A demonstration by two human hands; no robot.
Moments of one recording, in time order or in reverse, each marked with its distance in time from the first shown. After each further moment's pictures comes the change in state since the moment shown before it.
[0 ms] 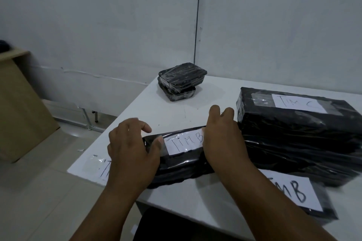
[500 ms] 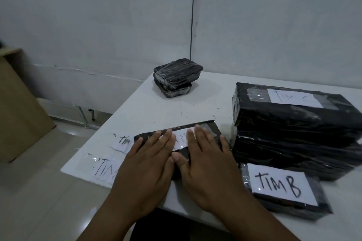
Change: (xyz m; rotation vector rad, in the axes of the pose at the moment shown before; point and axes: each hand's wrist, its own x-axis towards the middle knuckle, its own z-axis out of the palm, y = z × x) left_hand -0.027 -0.004 0.012 0.216 -0.399 0.372; right_hand -0.052 0.005 0.012 -0.024 -0.318 -0.218
